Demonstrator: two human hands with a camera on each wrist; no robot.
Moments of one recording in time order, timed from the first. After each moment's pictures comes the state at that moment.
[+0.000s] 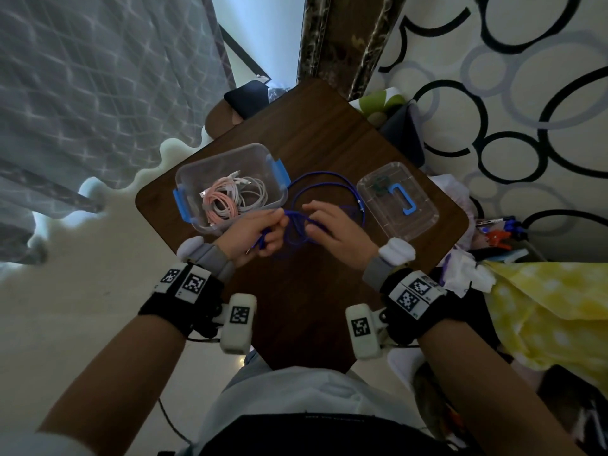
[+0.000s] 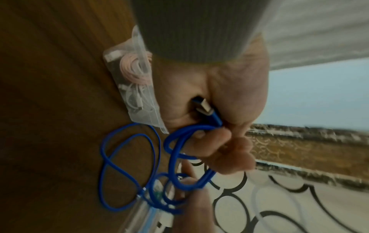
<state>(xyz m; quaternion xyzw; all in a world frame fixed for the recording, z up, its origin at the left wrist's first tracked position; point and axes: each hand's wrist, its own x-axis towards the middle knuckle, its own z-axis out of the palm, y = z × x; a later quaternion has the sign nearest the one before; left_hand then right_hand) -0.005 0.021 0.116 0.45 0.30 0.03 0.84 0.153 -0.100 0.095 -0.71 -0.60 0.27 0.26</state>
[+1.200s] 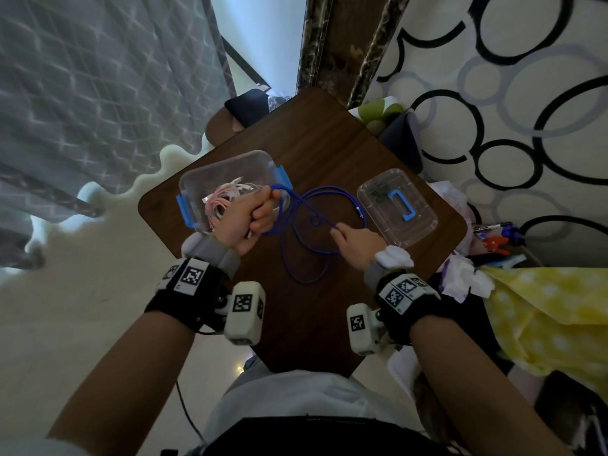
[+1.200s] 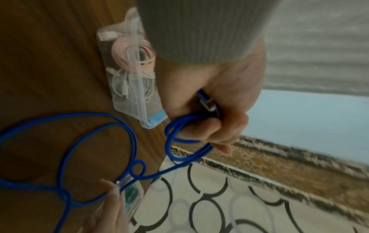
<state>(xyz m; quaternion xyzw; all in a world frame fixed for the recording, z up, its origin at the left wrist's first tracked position) 0.007 0.029 0.121 0.37 0.30 0.15 0.87 0.173 -0.122 0.072 -0.85 -0.40 0.34 -0.02</state>
